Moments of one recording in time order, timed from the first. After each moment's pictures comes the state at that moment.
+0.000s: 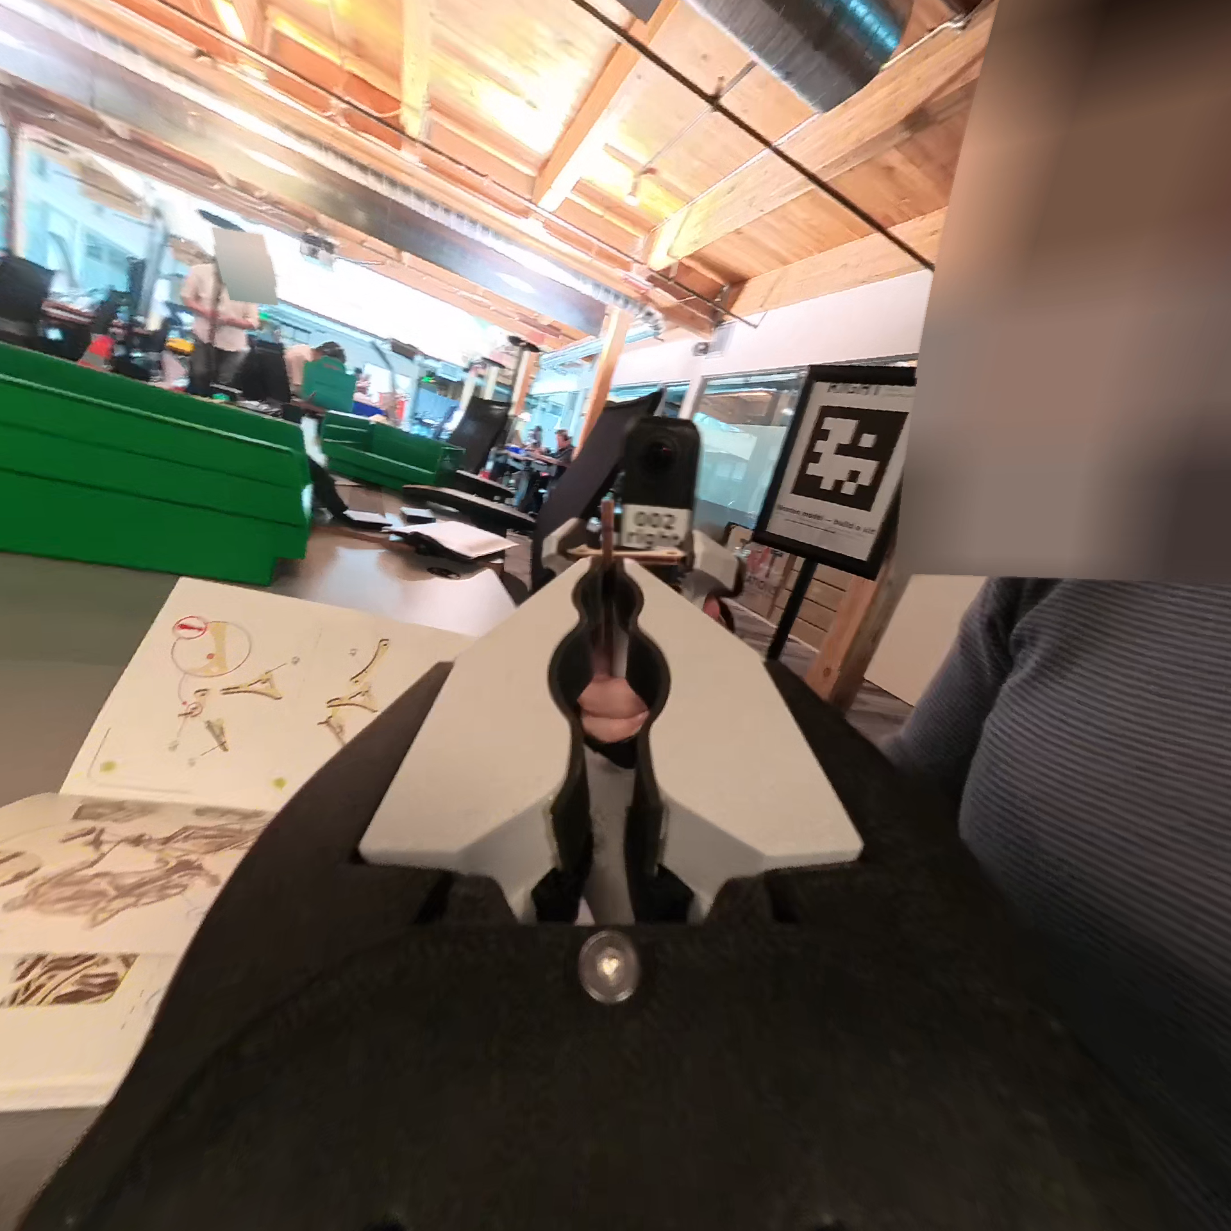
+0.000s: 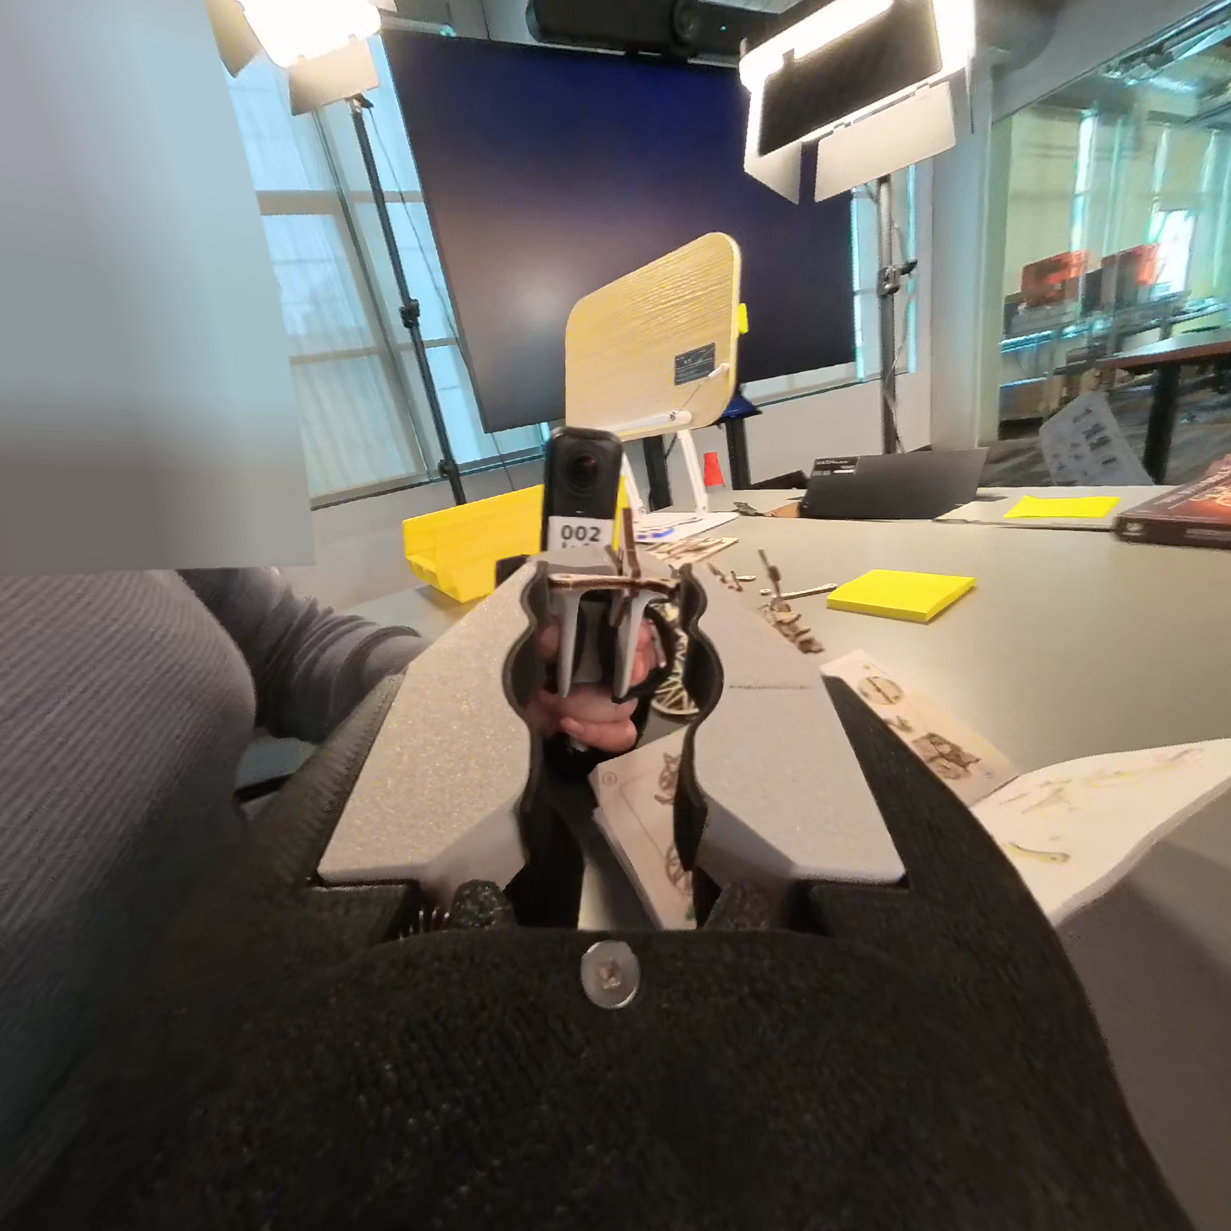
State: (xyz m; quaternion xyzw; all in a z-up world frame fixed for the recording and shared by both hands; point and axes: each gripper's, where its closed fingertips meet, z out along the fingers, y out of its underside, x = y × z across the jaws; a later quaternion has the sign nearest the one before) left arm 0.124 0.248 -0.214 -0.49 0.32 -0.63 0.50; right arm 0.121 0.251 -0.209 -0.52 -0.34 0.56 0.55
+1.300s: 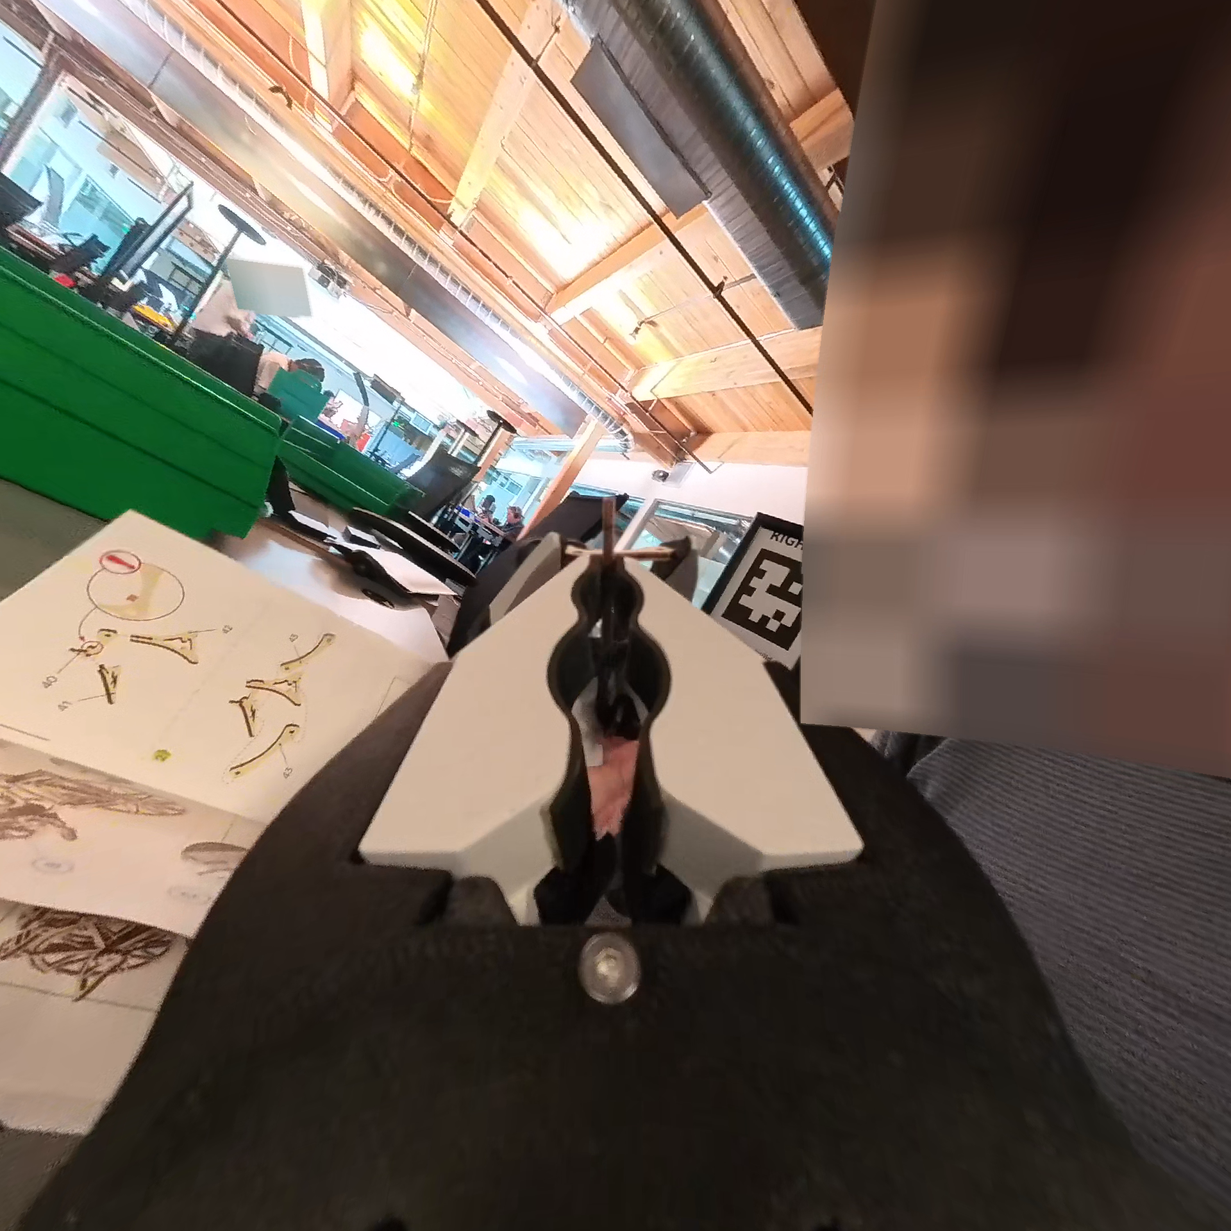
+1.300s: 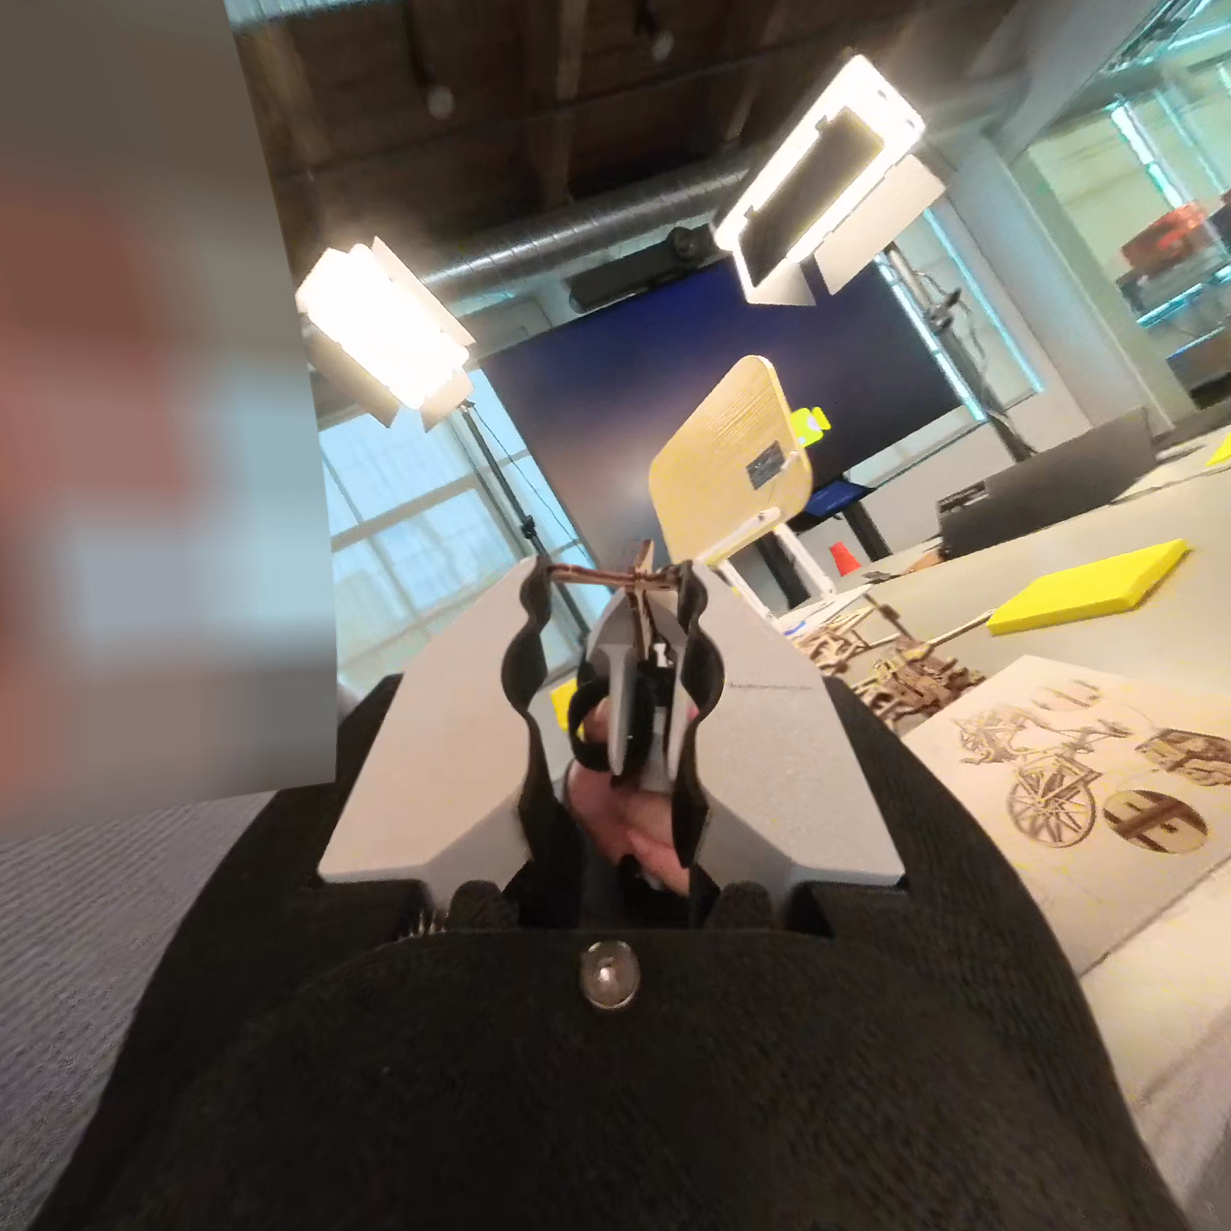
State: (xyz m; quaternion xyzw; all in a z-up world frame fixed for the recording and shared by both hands) left arm 0.118 0.255 -0.203 -0.49 0.19 -0.73 0.44; right arm 0.117 0.259 -0.195 -0.46 -0.18 0.73 0.47
